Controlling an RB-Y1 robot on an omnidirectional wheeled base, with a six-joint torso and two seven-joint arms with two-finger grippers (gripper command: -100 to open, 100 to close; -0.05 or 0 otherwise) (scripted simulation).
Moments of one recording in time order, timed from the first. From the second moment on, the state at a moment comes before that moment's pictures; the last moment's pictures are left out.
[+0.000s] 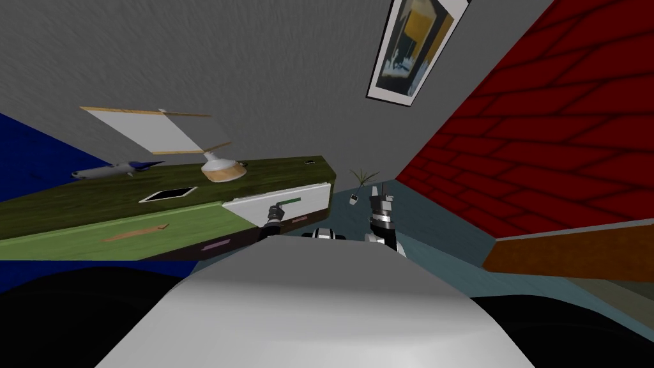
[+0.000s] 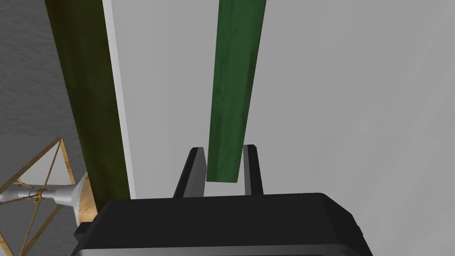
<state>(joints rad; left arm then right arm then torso) 0.51 -0.02 0.13 -1.76 0.14 -0.21 0.14 0.54 -0.02 0.03 -2.21 0.10 -0.50 -0.12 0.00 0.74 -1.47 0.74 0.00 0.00</state>
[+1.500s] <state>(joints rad) 0.65 -0.01 0.11 -1.95 0.15 -0.13 0.16 0.54 -0.02 0.03 -2.21 0.10 -0.50 -0.12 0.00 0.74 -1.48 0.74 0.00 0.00</state>
